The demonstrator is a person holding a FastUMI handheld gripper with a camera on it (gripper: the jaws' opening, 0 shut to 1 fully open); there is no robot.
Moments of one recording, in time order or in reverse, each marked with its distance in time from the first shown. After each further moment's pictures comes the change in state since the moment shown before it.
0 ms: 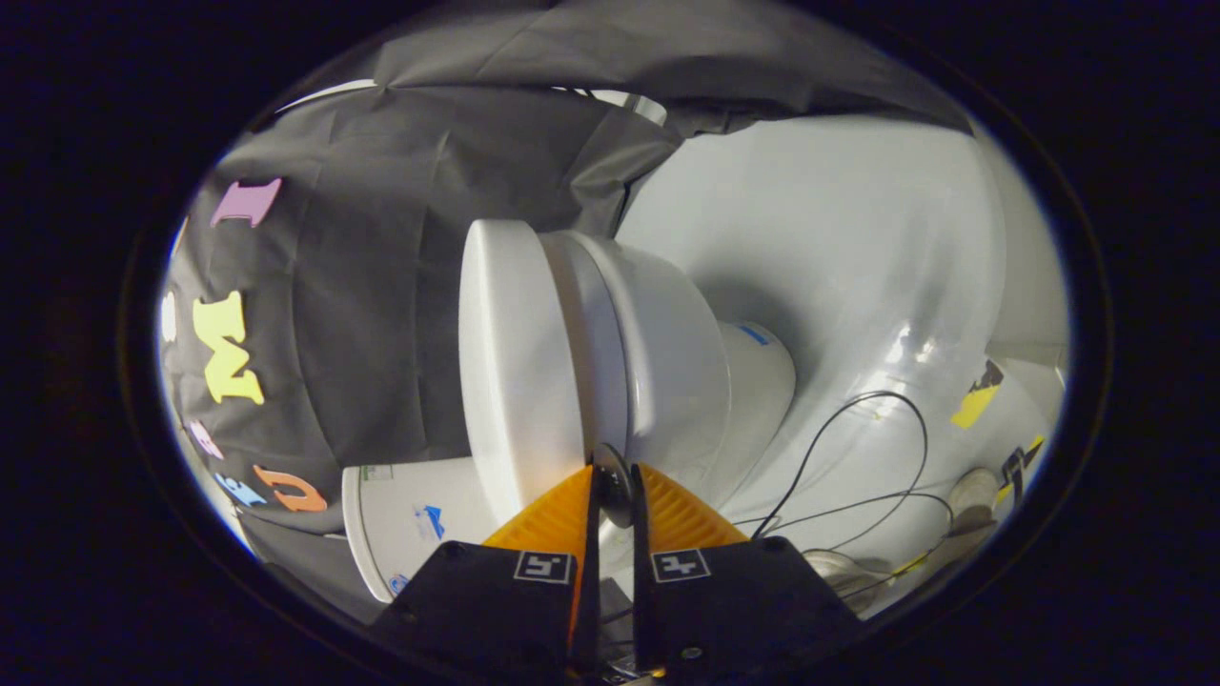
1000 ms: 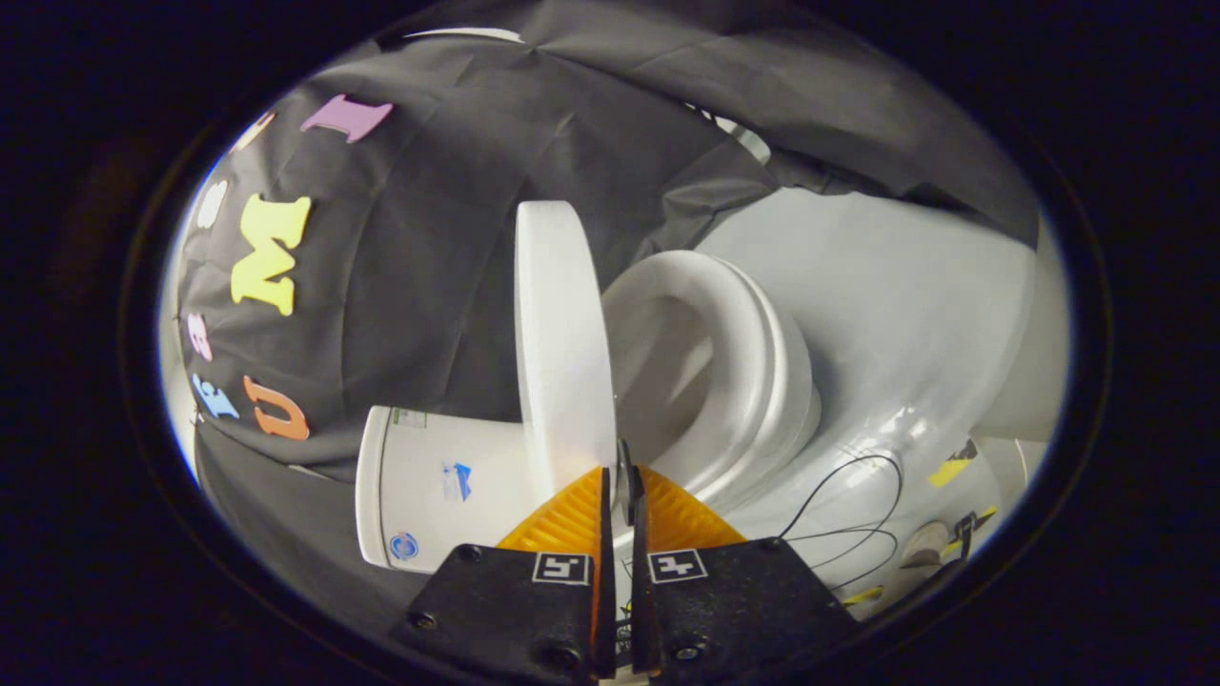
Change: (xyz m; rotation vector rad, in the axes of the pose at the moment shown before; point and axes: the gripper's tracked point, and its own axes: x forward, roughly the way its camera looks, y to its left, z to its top) arm -0.055 0.106 -0.033 -0.333 -0.022 0.024
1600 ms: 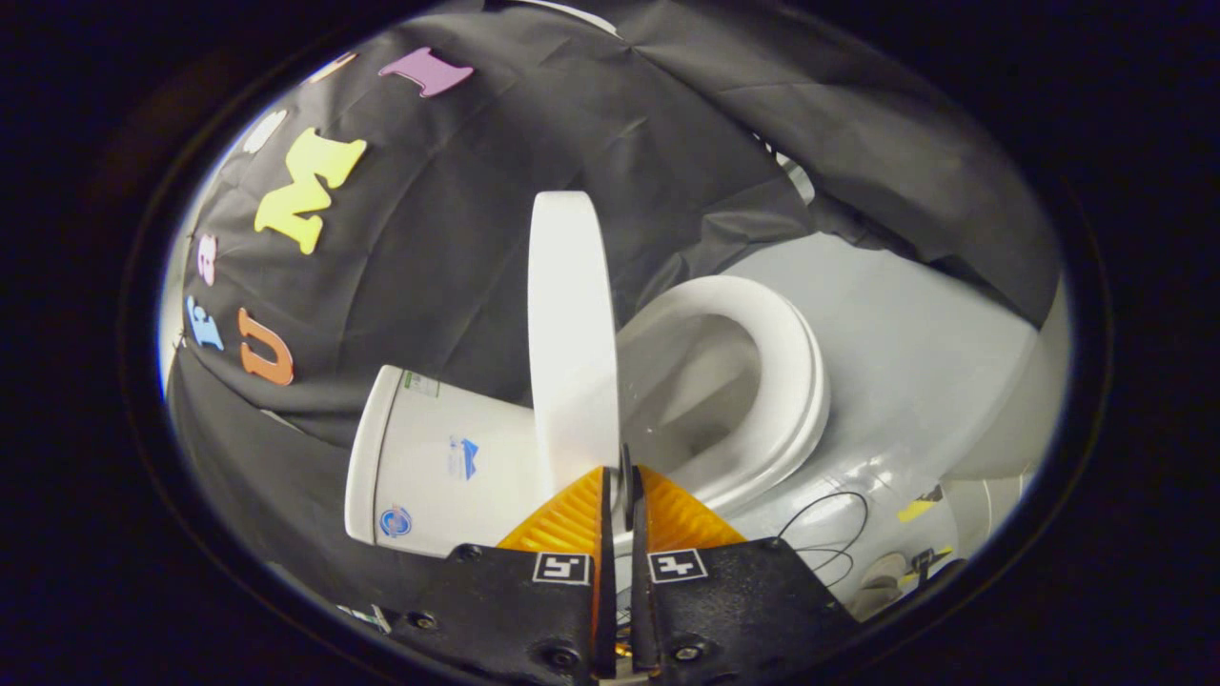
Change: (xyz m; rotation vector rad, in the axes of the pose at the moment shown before) arm -0.012 0.049 -0.010 -0.189 -0.019 -0.071
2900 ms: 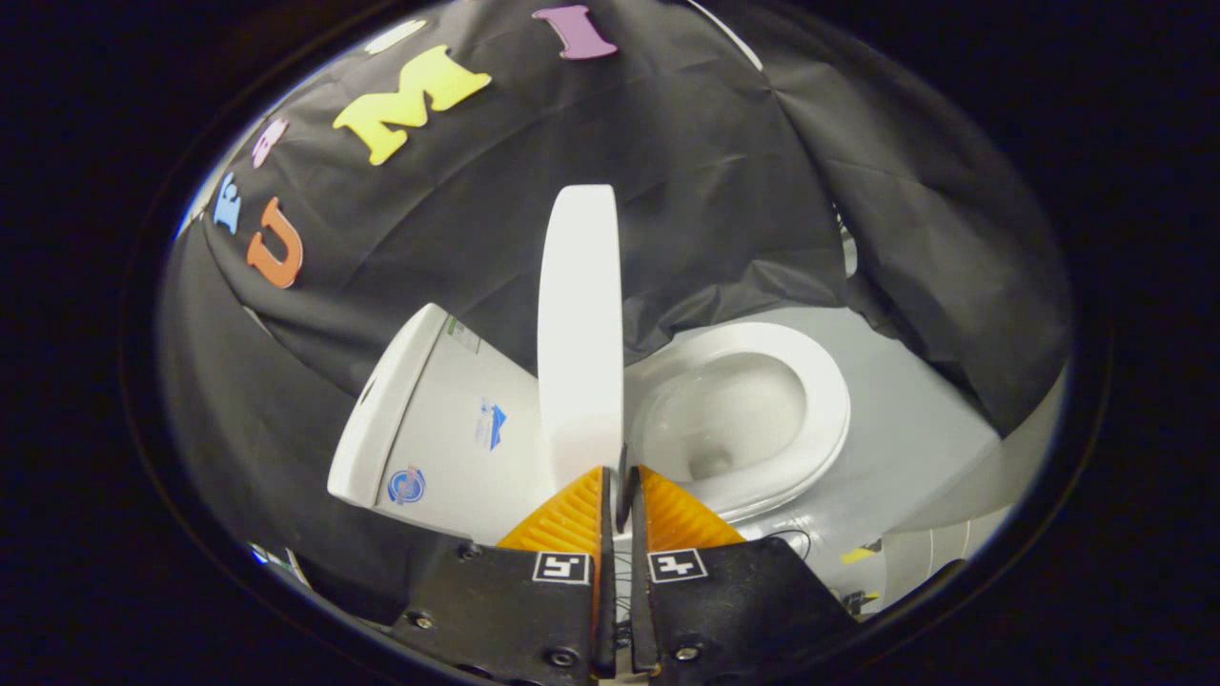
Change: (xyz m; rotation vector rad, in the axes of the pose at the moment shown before) arm -0.019 0.107 -0.026 -0.334 -0.024 -0.090
